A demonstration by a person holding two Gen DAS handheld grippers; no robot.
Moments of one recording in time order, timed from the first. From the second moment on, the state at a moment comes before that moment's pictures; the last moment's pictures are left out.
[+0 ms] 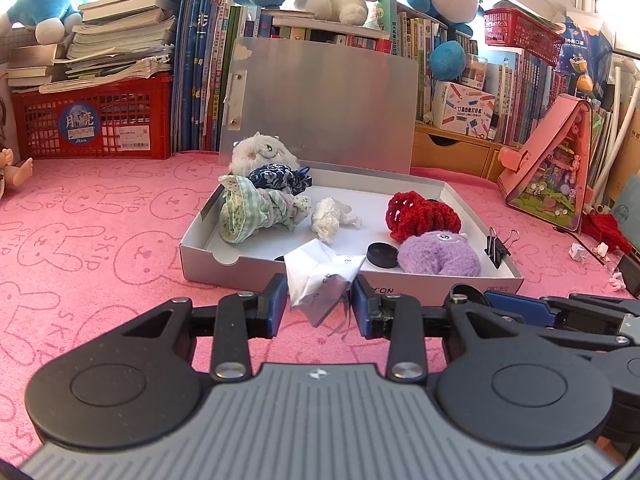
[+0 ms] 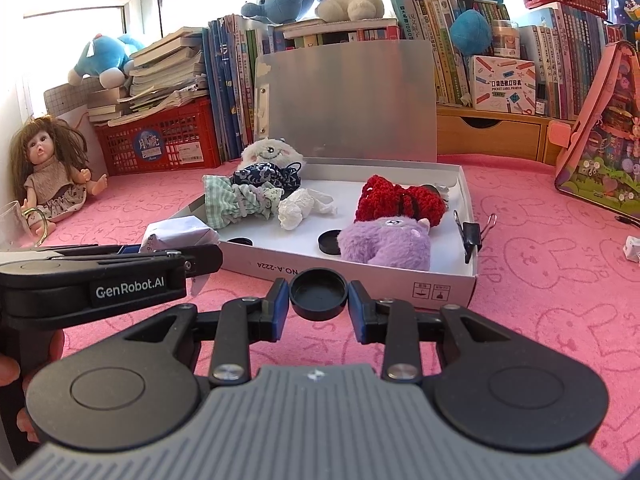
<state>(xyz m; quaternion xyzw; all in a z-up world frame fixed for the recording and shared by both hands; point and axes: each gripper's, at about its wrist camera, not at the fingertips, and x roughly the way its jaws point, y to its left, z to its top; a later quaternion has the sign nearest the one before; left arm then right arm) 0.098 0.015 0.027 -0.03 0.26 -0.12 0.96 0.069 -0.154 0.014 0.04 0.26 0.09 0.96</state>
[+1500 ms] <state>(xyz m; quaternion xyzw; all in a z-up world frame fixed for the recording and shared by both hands) 0.224 0.000 0.072 -0.01 0.24 -0.12 0.96 0.188 -0.212 0.065 0.09 0.28 0.05 0.95</state>
